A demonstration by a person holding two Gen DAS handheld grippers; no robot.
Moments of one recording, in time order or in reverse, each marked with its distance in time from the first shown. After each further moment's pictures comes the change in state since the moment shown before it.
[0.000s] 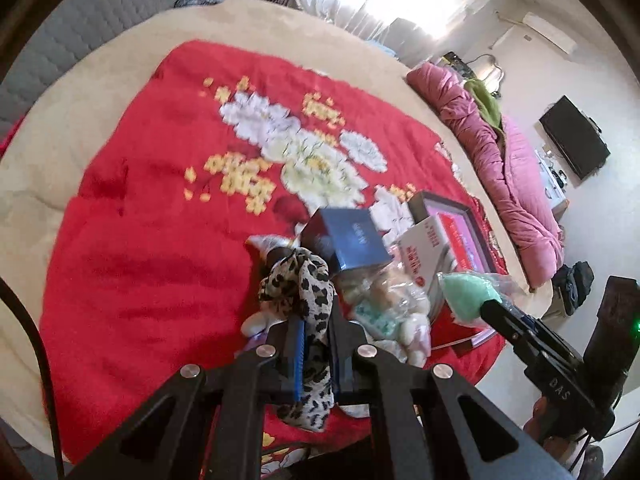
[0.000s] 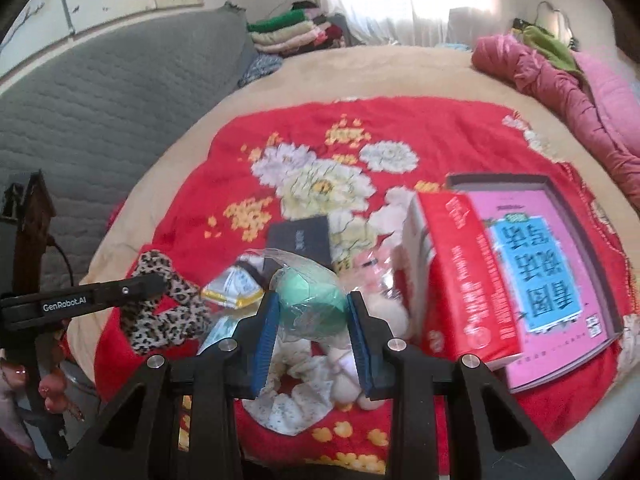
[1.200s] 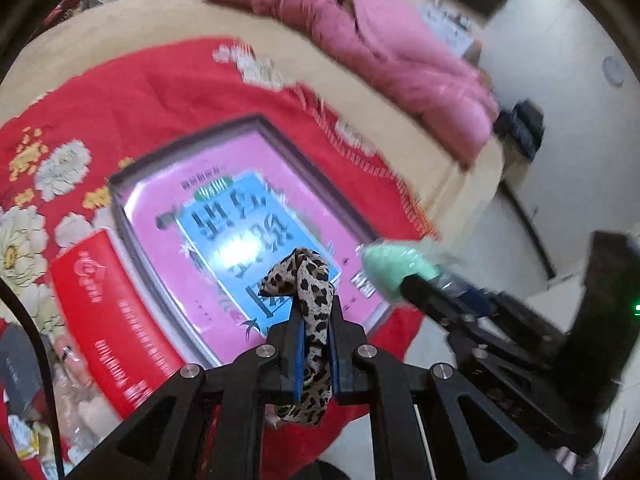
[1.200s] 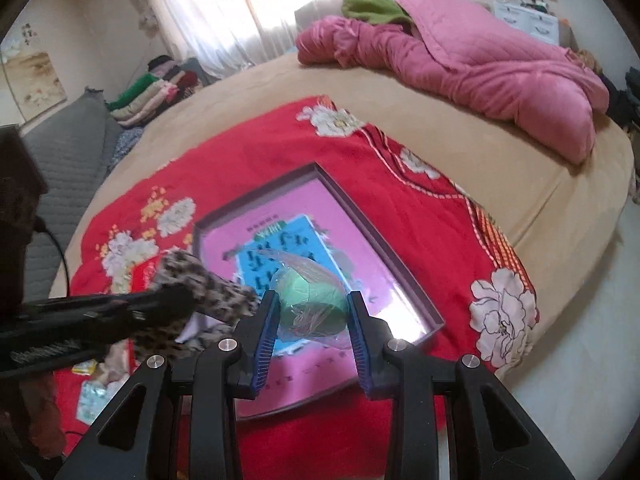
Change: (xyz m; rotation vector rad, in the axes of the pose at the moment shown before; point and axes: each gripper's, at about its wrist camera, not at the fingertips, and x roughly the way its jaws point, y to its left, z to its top) left arm 0.204 -0.344 -0.011 0.503 0.327 -0.140; right arm -0.059 -0.281 -0.026 0.381 -0.036 -0.255
